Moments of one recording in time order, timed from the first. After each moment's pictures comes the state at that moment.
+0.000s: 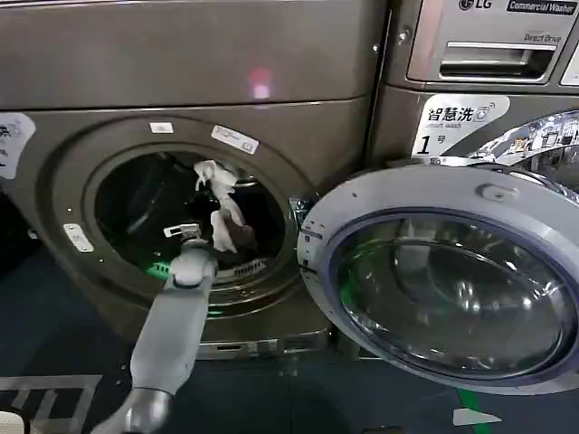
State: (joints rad) left arm 0.50 -1.46 -0.39 -1.12 -0.09 -0.12 -0.17; right arm -1.74 0.69 2.34 1.73 0.60 -0.03 -0.21
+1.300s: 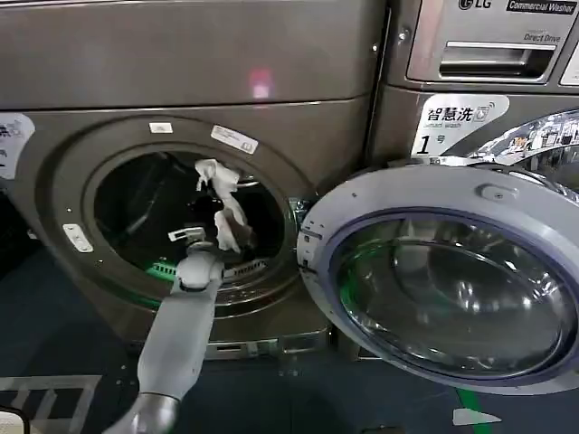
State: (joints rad) left arm 0.51 -1.49 -0.40 -1.14 -0.07 -0.15 -0.20; right arm -1.77 0.68 2.38 1.73 0.64 -0.03 -0.19
